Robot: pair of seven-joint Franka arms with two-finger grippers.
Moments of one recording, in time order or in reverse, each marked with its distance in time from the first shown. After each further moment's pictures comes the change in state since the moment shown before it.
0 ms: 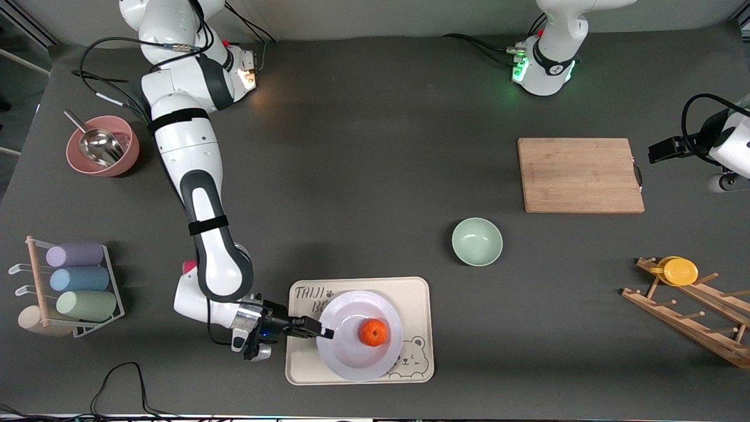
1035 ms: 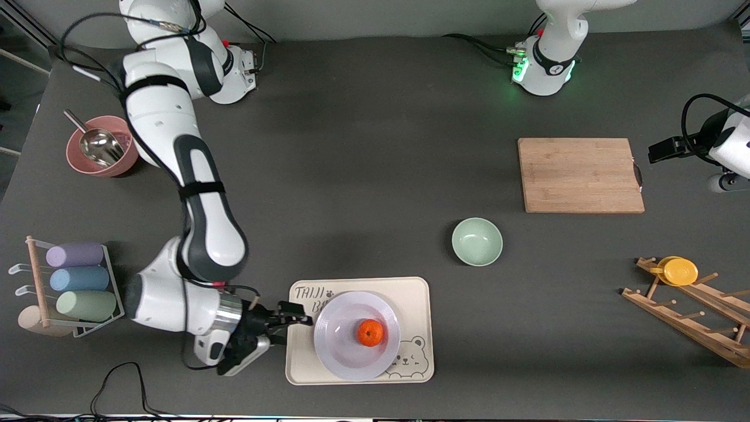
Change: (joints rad) left arm 0.000 0.000 0.000 0.000 0.000 0.000 0.000; right arm -0.011 -0.216 -0.081 0.068 -0.656 -0.259 0.085
